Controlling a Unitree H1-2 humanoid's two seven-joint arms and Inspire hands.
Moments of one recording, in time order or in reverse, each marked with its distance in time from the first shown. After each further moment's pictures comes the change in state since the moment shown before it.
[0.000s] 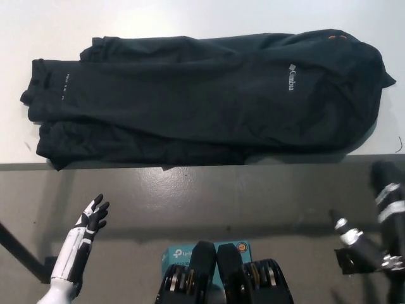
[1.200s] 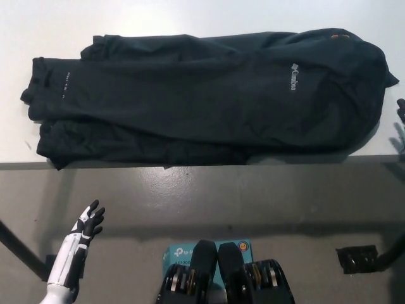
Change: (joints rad) left_arm 0.017 -0.002 0.015 0.001 -0.002 -0.007 0.000; right_arm -0.577 -0.107 -0.409 0.640 0.685 0.465 0.105
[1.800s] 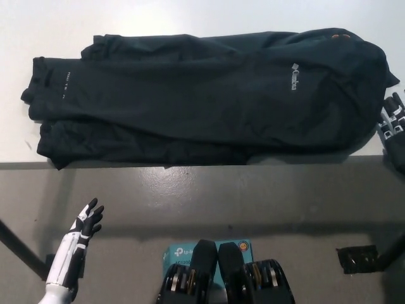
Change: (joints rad) left_arm 0.000 0.000 0.004 0.000 -0.001 -0.019 0.000; right_arm -0.033 0.003 -0.013 0.131 0.087 0.024 0.069
